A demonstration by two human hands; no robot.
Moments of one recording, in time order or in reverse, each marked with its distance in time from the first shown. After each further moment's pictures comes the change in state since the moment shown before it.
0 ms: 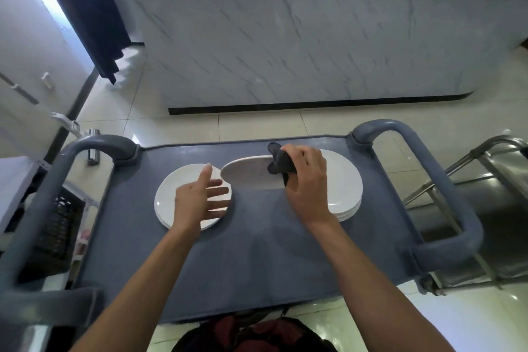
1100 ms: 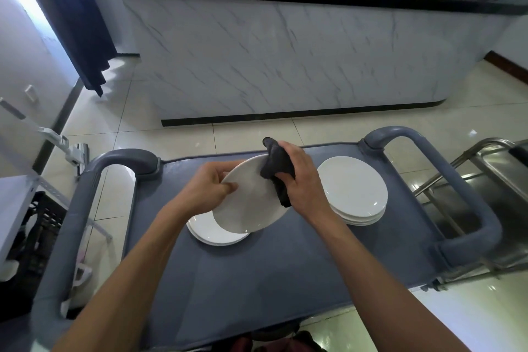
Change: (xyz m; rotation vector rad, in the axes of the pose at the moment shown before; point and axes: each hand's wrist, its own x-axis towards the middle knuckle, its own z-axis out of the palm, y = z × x) left_hand 0.056 0.061 -0.089 0.537 -0.553 0.553; right_hand 0.022 -0.080 0.056 0.225 -0.262 0.217
